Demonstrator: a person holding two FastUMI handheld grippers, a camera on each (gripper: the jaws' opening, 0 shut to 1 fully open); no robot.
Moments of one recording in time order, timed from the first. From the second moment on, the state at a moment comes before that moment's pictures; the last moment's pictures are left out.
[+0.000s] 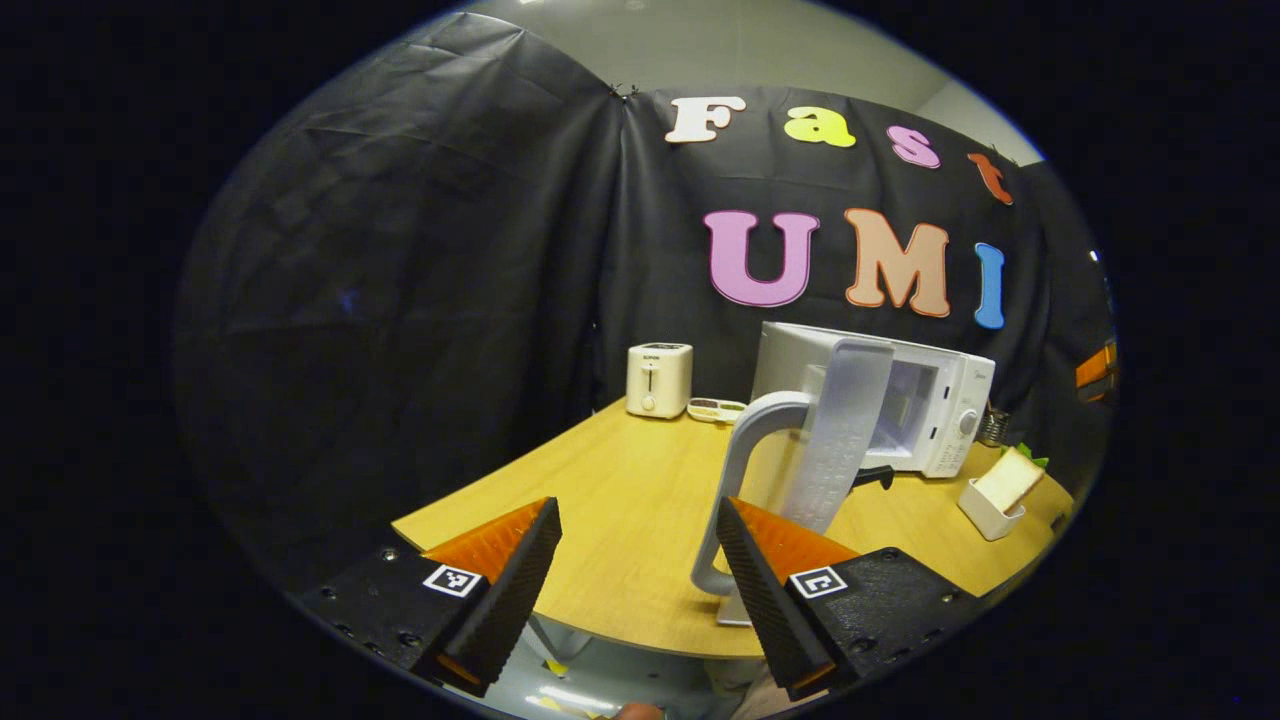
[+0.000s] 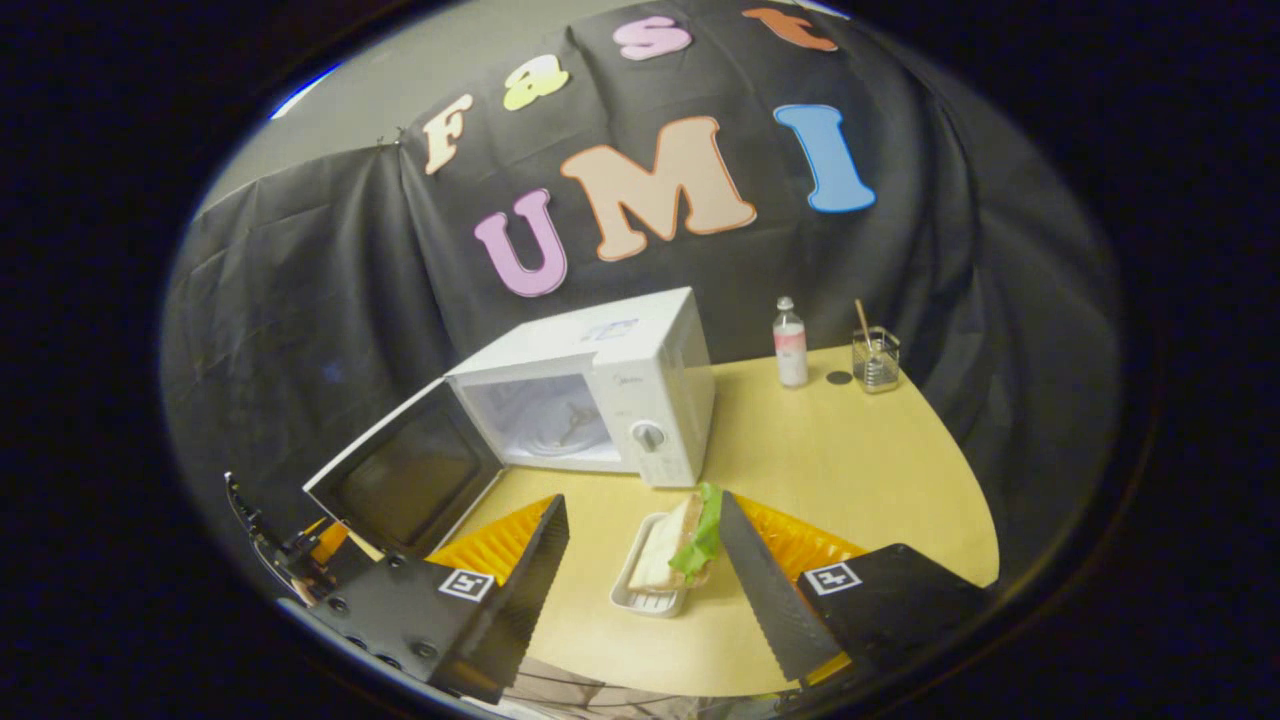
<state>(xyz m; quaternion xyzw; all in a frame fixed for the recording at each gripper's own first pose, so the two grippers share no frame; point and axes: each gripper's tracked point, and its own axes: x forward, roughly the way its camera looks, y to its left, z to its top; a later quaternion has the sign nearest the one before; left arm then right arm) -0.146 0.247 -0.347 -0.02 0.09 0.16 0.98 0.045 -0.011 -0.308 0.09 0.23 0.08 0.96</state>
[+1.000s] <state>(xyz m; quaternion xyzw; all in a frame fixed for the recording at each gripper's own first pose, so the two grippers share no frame) -0.116 0.237 -0.205 0.01 0.01 0.18 0.98 0.084 -0.010 -0.456 0.24 0.43 0.12 0.86</state>
